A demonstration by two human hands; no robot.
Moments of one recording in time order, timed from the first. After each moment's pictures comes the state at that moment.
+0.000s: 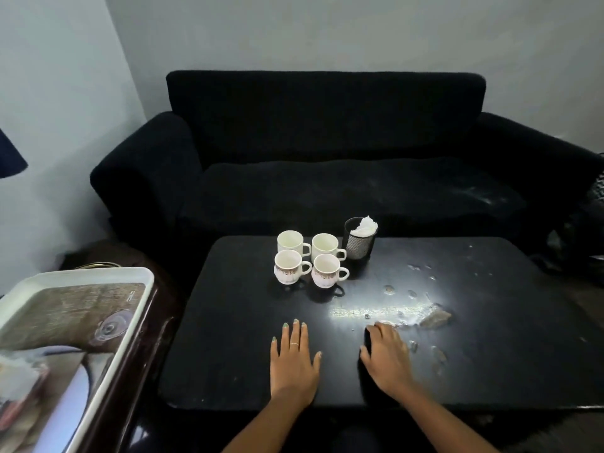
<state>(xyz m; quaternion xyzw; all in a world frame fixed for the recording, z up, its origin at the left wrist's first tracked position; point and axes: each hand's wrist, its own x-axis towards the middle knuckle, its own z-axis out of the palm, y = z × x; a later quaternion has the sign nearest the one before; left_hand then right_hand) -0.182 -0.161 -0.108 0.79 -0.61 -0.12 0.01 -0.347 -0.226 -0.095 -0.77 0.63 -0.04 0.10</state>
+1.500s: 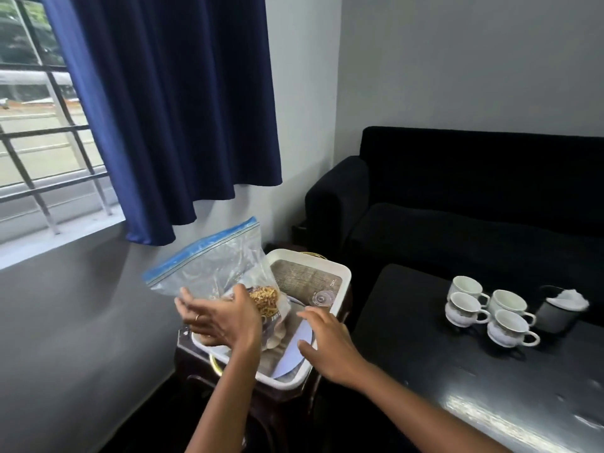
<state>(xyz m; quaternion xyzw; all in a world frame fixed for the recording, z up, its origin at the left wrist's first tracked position) 0.059 0.078 0.078 0.74 0.12 0.12 0.65 -0.050 -0.016 0.041 -0.95 0.16 -0.09 0.25</state>
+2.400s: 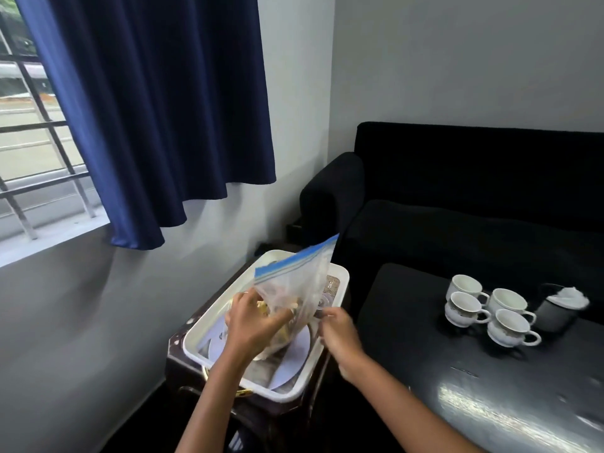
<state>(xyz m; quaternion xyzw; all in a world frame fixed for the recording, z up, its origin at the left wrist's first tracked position) 0.075 0.083 0.068 0.81 -0.30 -0.08 0.49 -0.022 -0.031 0.035 -0.68 0.40 -0.20 0.58</state>
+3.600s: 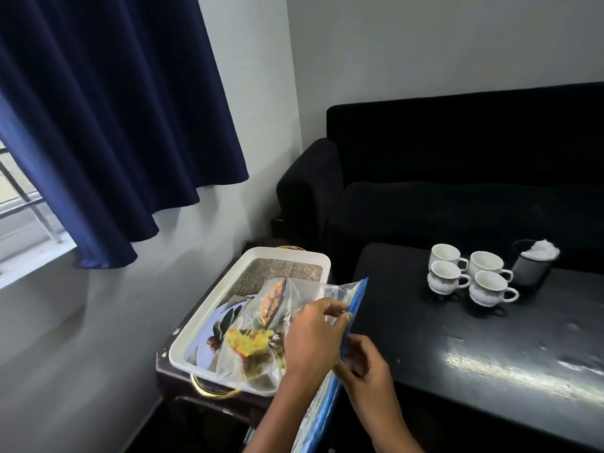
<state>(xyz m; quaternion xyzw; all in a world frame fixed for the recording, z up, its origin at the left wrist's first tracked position) -0.035 0.032 0.073 0.83 -0.38 -0.12 0.40 -0.126 0.004 0.011 -0.60 0.32 -0.33 0.65</state>
